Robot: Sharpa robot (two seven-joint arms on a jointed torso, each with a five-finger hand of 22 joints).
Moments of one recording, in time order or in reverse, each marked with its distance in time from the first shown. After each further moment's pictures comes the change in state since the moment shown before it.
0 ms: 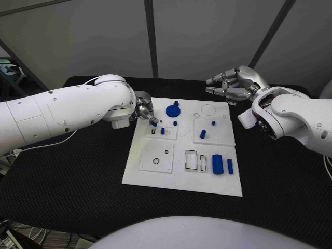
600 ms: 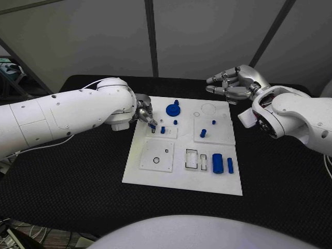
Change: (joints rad) left arm -0.022 0.001 -0.002 0.008 -0.057 0.000 -0.017; left_hand -0.006 -0.014 0.029 -0.002 -0.004 0.000 0.000 0.006 0.006 0.001 0.002 -0.008 -0.010 0.000 0.000 0.000 0.000 0.000 0.000 0.000 0.000 0.000; right arm 0.000 0.000 0.000 0.000 0.002 0.001 0.001; right_hand 0.000 0.000 0.000 0.000 0.000 0.000 0.000 0.000 0.000 0.000 0.000 0.000 0.000 0.000 0.000 0.000 0.000 0.000 0.000 0.000 0.000 0.000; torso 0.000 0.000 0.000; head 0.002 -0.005
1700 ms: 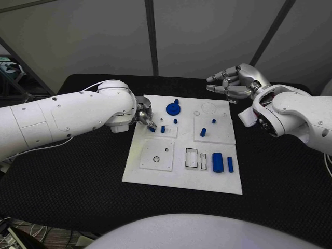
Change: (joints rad) left arm -0.016 -0.004 0.001 0.010 -0.011 0.024 -0.012; left_hand -0.011 -0.010 0.012 -0.006 0.004 0.000 0.000 -0.001 0.005 0.005 -0.002 -0.016 -0.015 0.000 0.000 0.000 0.000 0.000 0.000 0.000 0.004 0.000; right arm 0.000 0.000 0.000 -0.002 0.002 0.003 0.000; right_hand 0.000 0.000 0.003 0.003 0.000 0.000 0.000 0.000 0.000 0.000 0.000 0.000 0.000 0.000 0.000 0.000 0.002 0.000 0.000 0.000 0.000 0.000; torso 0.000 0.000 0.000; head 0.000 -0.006
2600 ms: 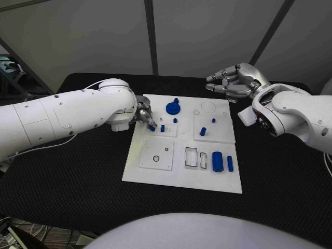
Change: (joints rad) left arm 0.003 0.019 -0.005 -0.029 0.027 0.009 -0.019; left_hand -0.128 -0.020 0.066 -0.053 -0.002 0.043 -0.025 0.030 0.021 0.018 -0.015 0.012 0.018 -0.003 -0.012 0.004 0.000 0.000 0.000 -0.007 0.011 0.000; right arm 0.000 0.001 0.000 -0.001 0.002 0.002 0.000; right_hand 0.000 0.000 0.000 0.000 0.000 0.000 0.000 0.000 0.000 0.000 0.000 0.000 0.000 0.000 0.000 0.000 0.000 0.000 0.000 0.000 0.000 0.000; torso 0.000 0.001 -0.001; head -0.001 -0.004
